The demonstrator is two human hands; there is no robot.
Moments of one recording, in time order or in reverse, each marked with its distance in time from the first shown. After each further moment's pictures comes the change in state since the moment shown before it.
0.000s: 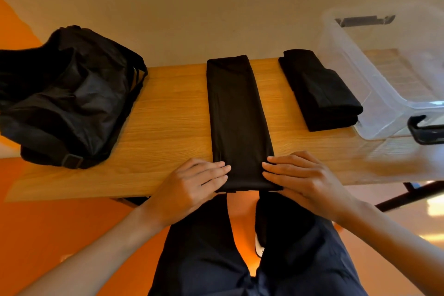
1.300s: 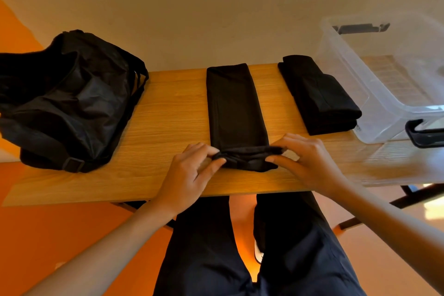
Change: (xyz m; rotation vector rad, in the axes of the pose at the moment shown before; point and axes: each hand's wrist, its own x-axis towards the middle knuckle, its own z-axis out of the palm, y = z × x) left_hand 0.027 0.000 -0.007 -0.410 0.345 -0.491; right_hand 0.049 0.005 -0.018 0.377 0.127 0.293
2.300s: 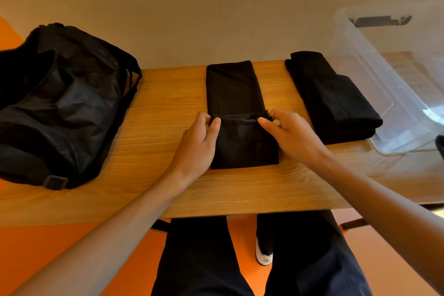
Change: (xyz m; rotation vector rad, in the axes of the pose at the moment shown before) left_hand 0.078 -0.020 0.014 -0.160 -0.044 -0.500; right_hand 0.080 0.026 0.016 0.125 -0.038 0.540
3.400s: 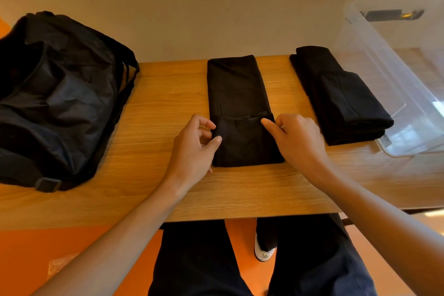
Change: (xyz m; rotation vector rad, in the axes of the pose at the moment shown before) left_hand -0.006 -0.008 -0.003 -0.092 0.064 -0.188; right_hand -0.003 -0.007 0.017 -0.441 0.239 0.118
